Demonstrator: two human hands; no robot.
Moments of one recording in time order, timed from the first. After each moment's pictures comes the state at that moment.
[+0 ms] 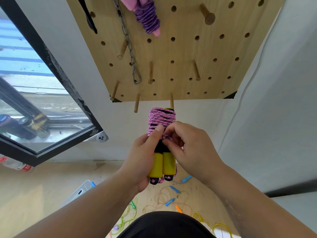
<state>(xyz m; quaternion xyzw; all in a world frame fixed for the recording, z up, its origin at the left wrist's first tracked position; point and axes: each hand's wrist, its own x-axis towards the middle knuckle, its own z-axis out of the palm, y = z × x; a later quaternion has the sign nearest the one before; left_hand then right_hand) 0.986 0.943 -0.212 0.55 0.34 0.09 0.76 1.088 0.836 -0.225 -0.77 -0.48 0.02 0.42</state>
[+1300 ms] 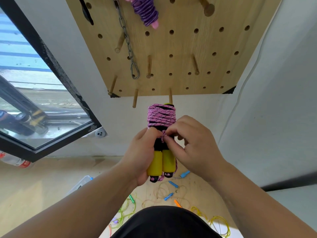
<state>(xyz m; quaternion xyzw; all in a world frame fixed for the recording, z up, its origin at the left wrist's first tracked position) 0.987 0.942 -0.213 0.53 0.33 0.07 0.77 1.086 0.828 -0.234 -0.75 -0.50 -0.06 0.42</state>
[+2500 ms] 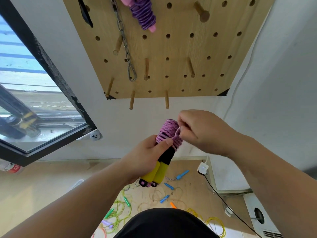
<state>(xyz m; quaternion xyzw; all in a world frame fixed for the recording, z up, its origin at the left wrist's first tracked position) 0.983 0.953 -0.225 0.72 0.28 -0.05 0.64 1.126 0.820 -0.187 -0.81 -0.54 0.11 0.20</state>
